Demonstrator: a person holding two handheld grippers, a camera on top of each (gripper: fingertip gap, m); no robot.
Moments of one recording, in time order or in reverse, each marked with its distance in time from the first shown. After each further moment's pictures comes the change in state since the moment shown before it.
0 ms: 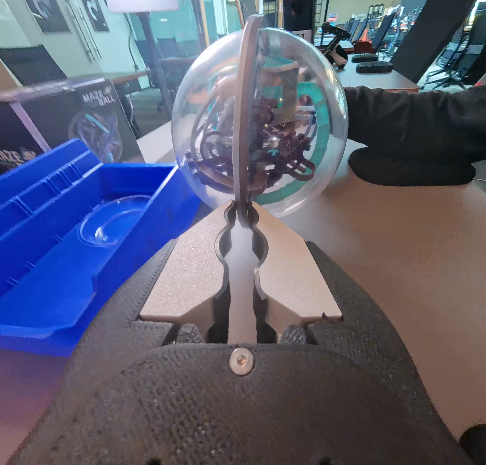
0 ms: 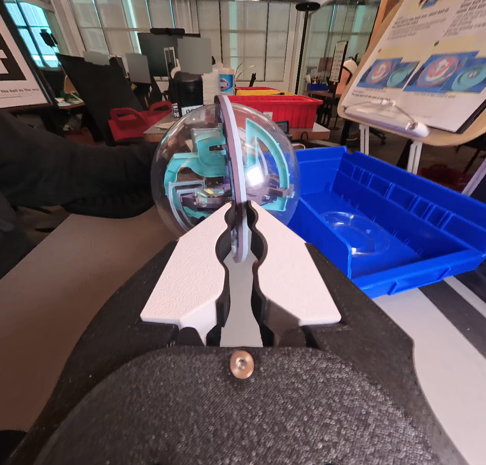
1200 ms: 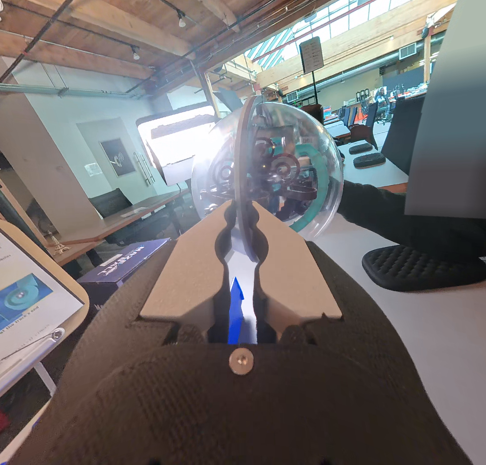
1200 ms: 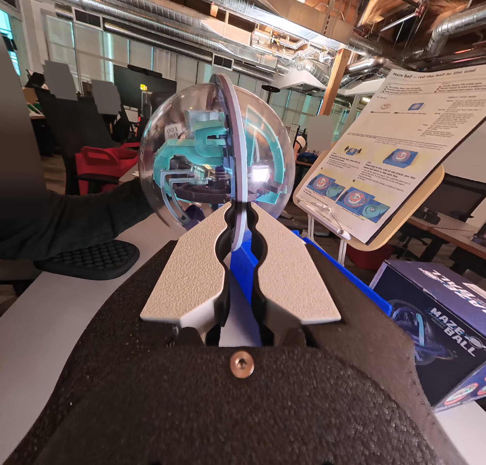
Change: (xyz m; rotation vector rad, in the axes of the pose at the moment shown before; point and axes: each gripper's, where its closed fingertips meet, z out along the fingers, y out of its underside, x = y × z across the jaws) left arm 0.015 -0.184 -0.026 0.345 -0.059 0.231; right arm -0.026 -0.131 -0.025 0.167 0.133 -0.198
